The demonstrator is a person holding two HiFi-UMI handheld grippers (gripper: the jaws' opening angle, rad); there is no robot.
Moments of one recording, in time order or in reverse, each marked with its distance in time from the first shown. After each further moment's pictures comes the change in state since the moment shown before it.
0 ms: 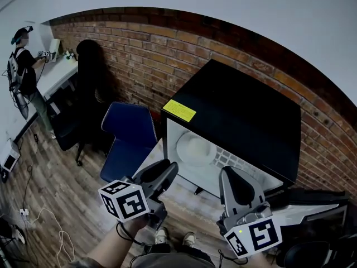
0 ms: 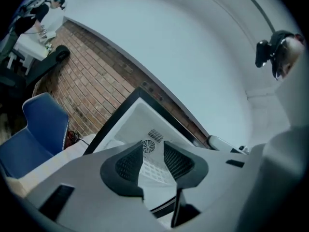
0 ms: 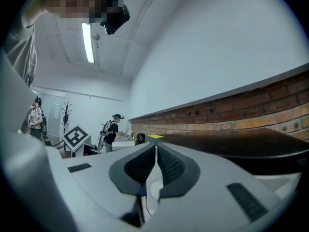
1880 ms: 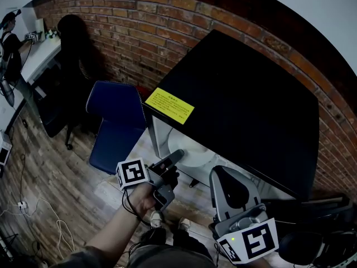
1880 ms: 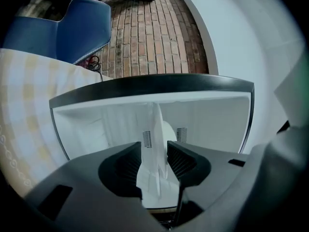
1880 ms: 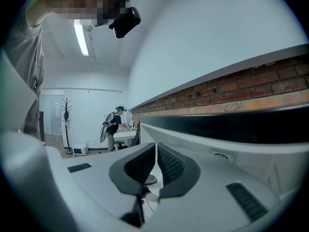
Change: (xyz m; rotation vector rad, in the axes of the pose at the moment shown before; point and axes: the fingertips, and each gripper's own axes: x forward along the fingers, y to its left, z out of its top) left arm 0.101 0.111 -0.092 -0.785 0.093 -0.072; right arm 0.049 -0.014 -0.051 0.036 0.138 0.030
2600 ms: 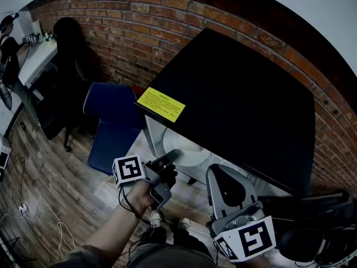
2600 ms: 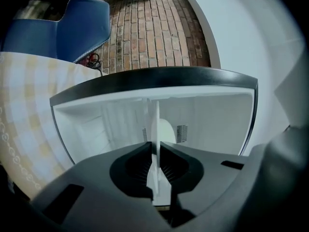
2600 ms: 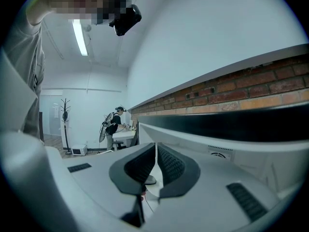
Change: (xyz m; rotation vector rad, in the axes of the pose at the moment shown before) left arm 0.005 -0.007 -0.003 -0.006 0.034 0.035; right arm -0.003 -0.006 -0.003 0.006 0.002 -0.013
